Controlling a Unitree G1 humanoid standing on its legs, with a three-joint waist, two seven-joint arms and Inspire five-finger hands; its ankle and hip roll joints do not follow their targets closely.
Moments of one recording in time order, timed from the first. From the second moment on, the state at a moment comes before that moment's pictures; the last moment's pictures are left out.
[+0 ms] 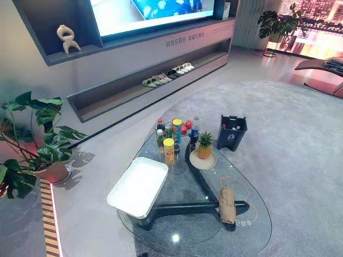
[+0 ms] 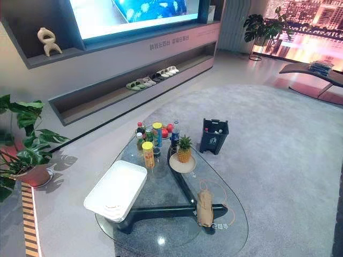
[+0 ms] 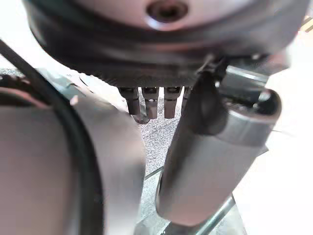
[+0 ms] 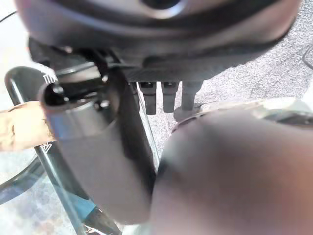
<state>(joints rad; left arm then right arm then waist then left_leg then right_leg) 0.06 0.18 -0.06 1.32 -0.86 0.08 -0.10 0.02 -0.21 0.12 1.31 0.51 0.11 0.11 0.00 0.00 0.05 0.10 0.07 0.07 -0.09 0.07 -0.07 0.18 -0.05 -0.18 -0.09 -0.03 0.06</state>
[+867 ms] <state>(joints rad) 0.06 0.18 -0.07 1.32 -0.87 0.07 -0.10 0.01 -0.21 0.12 1.35 0.50 0.08 0.11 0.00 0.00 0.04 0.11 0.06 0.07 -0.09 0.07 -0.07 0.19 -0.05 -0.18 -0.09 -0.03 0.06</state>
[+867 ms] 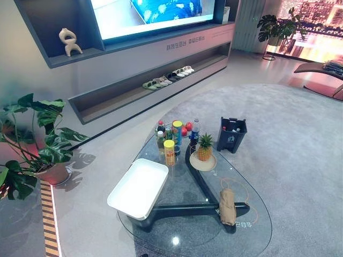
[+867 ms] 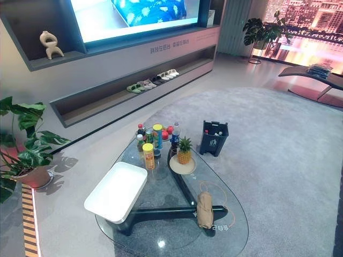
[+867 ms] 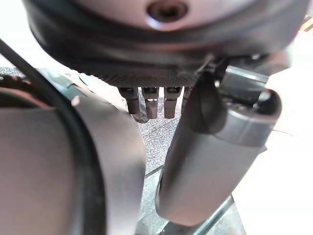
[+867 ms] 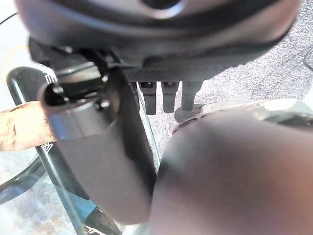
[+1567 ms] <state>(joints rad) 0.04 0.19 -0.11 1.28 -0.84 0.07 -0.12 0.01 -0.24 0.19 1.18 0.47 -0.09 0.02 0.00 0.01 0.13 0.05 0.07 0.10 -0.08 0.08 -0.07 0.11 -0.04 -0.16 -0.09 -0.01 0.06</state>
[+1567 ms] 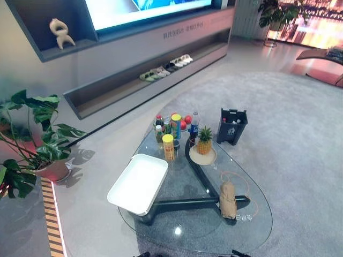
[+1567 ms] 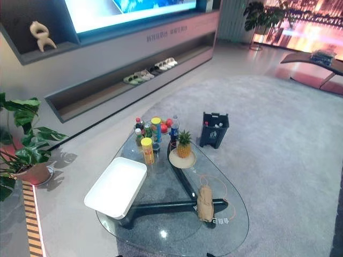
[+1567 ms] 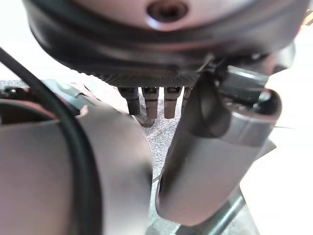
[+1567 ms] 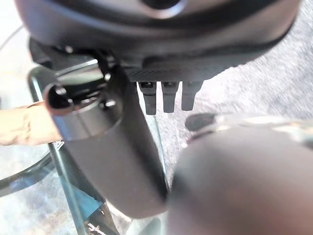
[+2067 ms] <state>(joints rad) -0.05 0.23 -0.12 1.19 -0.89 0.04 -0.10 -0.06 -0.28 0.25 0.65 0.47 -0.09 -0.28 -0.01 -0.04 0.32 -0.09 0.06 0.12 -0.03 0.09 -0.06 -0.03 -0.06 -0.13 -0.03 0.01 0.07</state>
